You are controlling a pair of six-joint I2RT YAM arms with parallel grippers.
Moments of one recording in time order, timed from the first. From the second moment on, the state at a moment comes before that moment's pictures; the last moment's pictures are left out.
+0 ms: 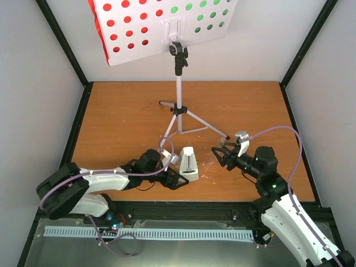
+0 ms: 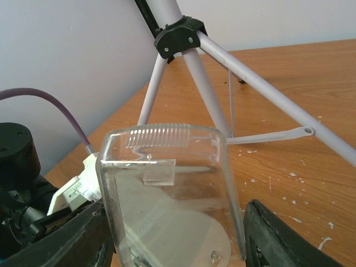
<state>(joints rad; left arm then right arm) -0.86 1.30 0.37 0.30 0.51 -0.55 0.40 0.52 0.39 -0.09 -0.45 0.35</state>
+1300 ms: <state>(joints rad) -0.62 1.39 0.81 0.19 0.77 -0.55 0.50 0.46 0.26 -0.07 -0.19 0.27</state>
